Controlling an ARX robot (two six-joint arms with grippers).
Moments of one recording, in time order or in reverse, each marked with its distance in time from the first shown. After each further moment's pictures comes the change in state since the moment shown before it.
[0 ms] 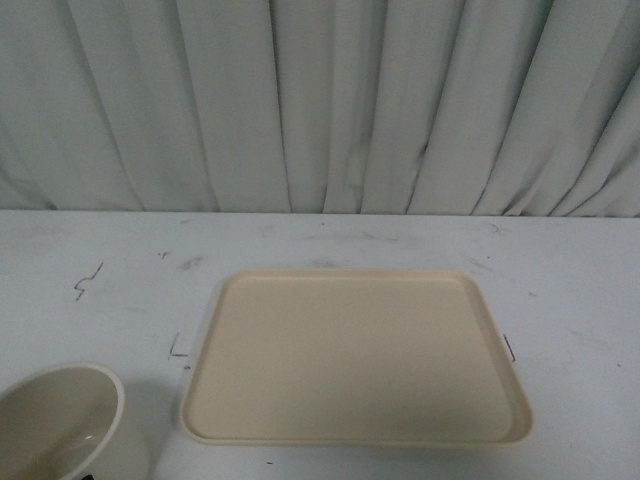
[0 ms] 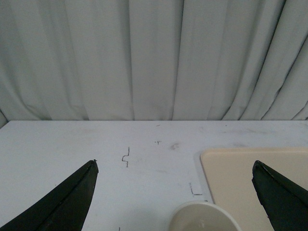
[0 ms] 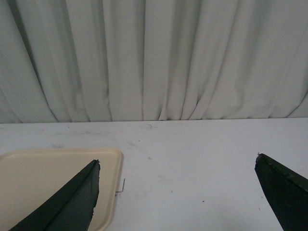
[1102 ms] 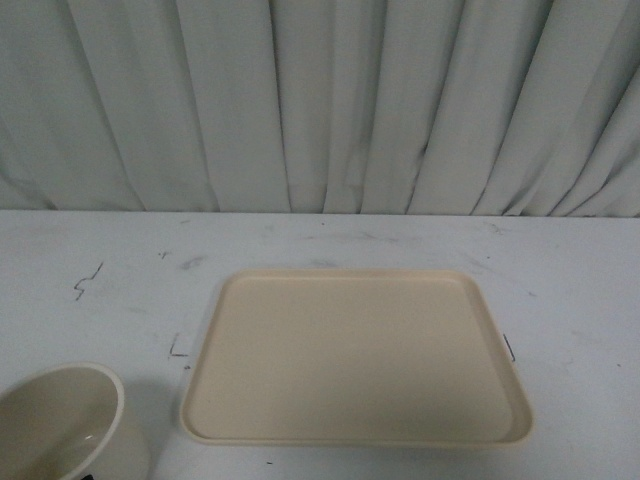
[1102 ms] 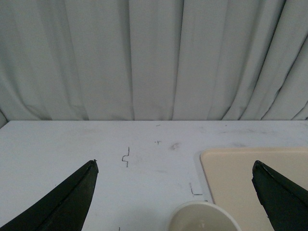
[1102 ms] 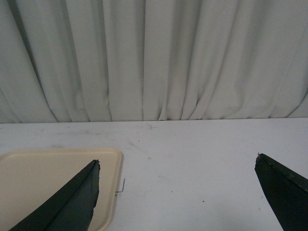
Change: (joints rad) left arm 0.000 0.000 0.000 0.000 0.000 0.000; right arm 0.000 0.000 0.000 0.000 0.000 0.000
